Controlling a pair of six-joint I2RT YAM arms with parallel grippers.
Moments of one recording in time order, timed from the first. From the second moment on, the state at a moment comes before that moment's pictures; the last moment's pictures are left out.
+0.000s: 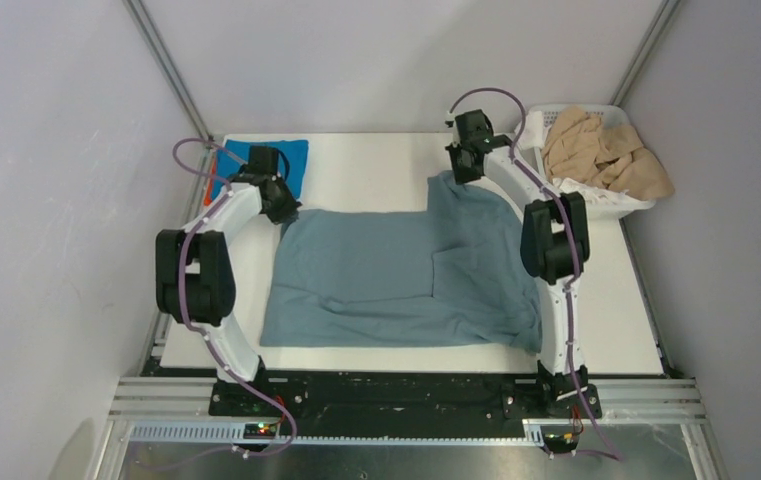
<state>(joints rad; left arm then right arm) -0.06 1.80 1.32 -0.54 -0.02 -0.58 0.29 2.29 2.00 -0.62 0.08 0.02</state>
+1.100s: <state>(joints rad) -0.16 1.08 0.72 -0.50 -0.26 -0.69 0.54 1.22 1.19 -0.87 0.51 0.21</state>
